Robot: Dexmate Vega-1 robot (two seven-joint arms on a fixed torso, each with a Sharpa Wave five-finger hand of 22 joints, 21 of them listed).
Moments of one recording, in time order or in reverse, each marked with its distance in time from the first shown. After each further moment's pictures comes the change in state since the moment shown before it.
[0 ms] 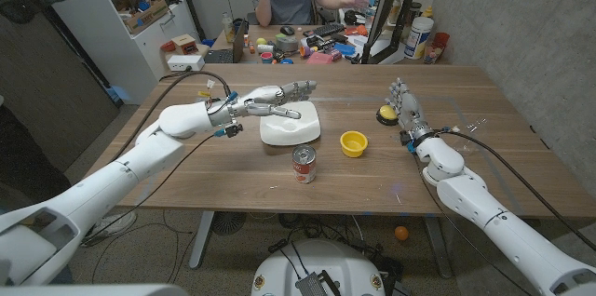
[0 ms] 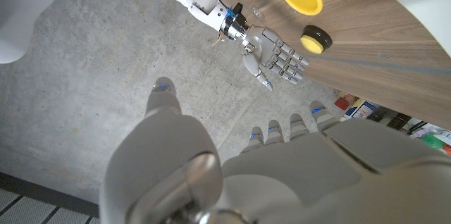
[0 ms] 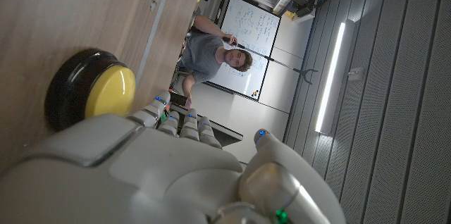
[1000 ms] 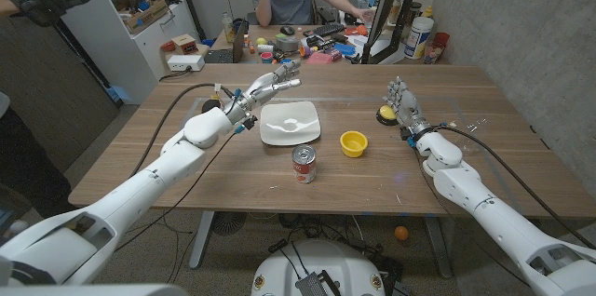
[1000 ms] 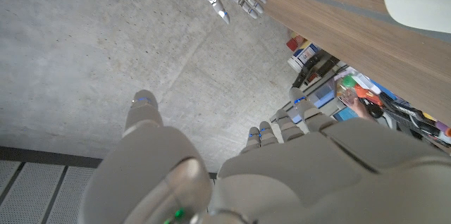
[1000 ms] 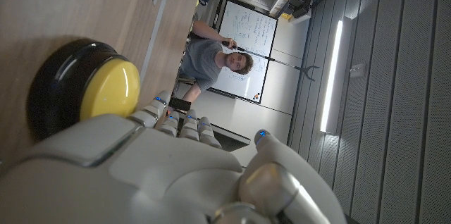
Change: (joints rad) left arm -0.021 -0.189 0.014 0.134 0.047 0.099 0.323; left_hand -0.201 -0.165 0.065 -0.017 -0.011 0.000 -0.012 0.016 -0.040 -0.002 -0.109 0.024 -0.028 0.058 -0.151 0.019 -0.014 0.131 -0.162 0.185 -0.017; right arm 0.130 0.054 -0.018 0.230 0.055 0.062 0.162; right_hand 0.005 -0.005 0.000 0.000 0.004 0.000 0.000 0.000 0.000 -0.004 -0.004 0.000 0.000 0.000 0.000 0.000 0.000 0.000 0.000 0.000 0.000
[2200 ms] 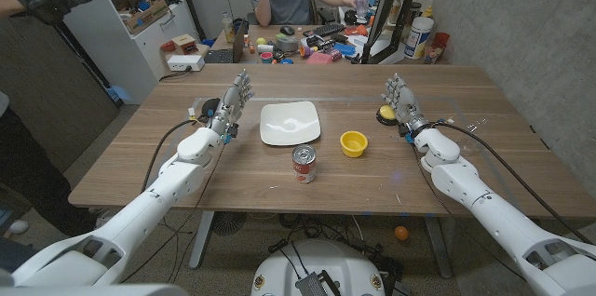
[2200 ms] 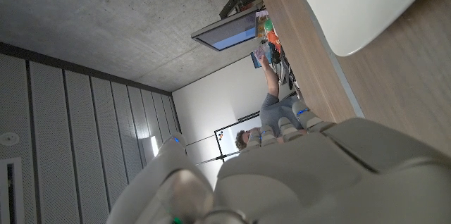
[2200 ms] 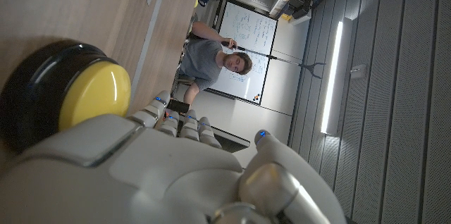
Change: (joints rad) left arm 0.123 -0.088 -0.150 0.078 -0.203 0.242 0.300; left_hand -0.334 0.135 0.077 0.191 -0.019 -0.006 -0.024 -0.023 -0.010 -0.006 -0.085 -0.039 -0.009 -0.057 -0.047 -0.011 -0.003 -0.123 -0.067 0.029 0.000; right arm 0.030 0.014 -0.009 0.016 -0.003 -0.018 0.002; right_hand 0.000 0.000 0.000 0.000 0.005 0.000 0.000 0.000 0.000 0.000 0.000 0.000 0.000 0.000 0.000 0.000 0.000 0.000 0.000 0.000 0.000
